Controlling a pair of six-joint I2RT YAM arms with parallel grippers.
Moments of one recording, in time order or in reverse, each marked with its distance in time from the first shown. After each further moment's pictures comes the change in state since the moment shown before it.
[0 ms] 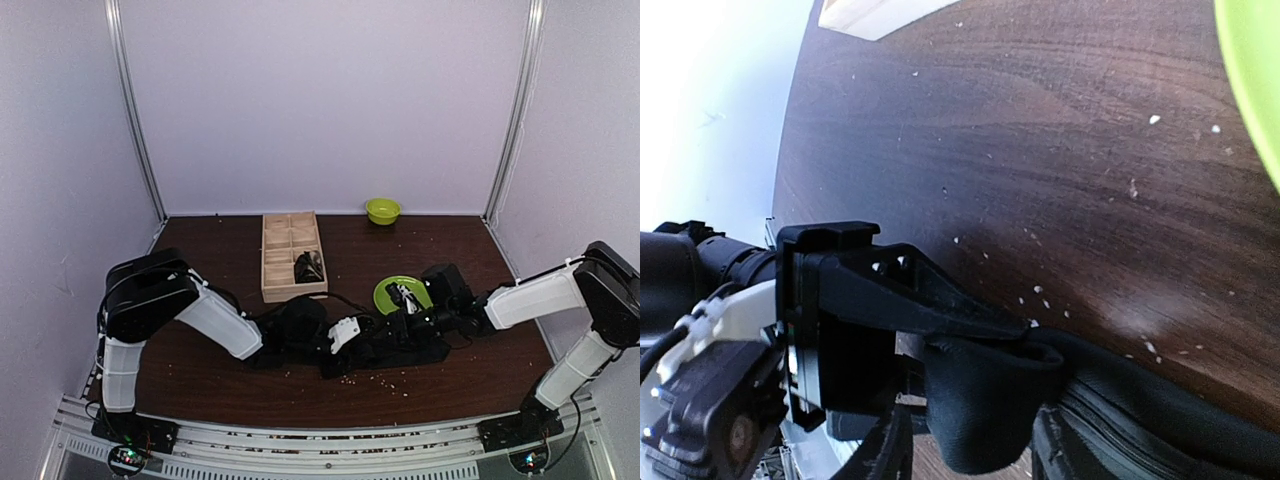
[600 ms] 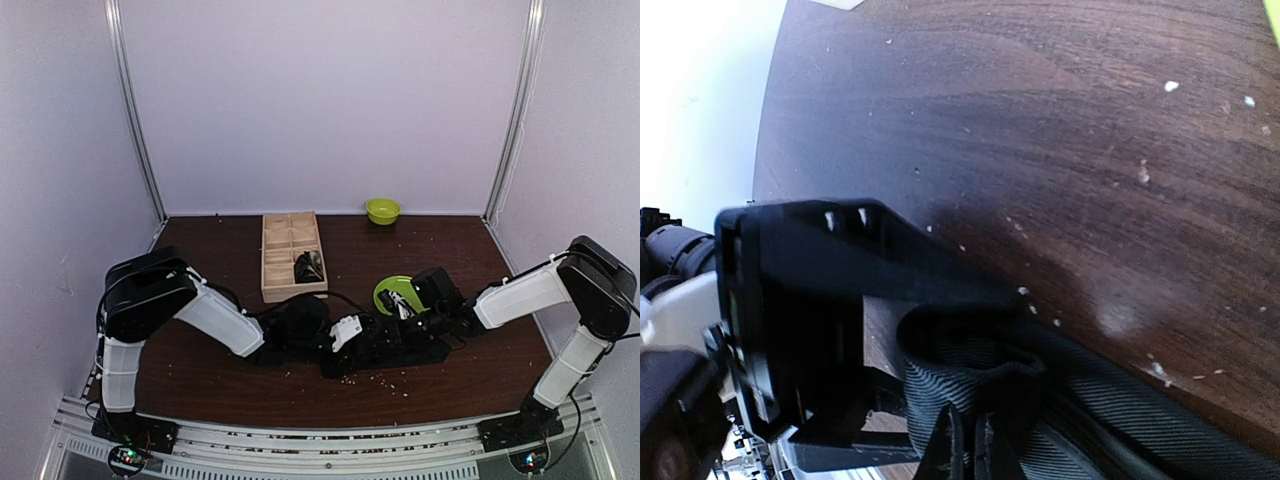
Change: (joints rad) left arm 0.000 -0.005 0.028 -0.063 -0.010 0.017; right arm 0.029 0.093 0.043 -0.021 0.001 -0.034
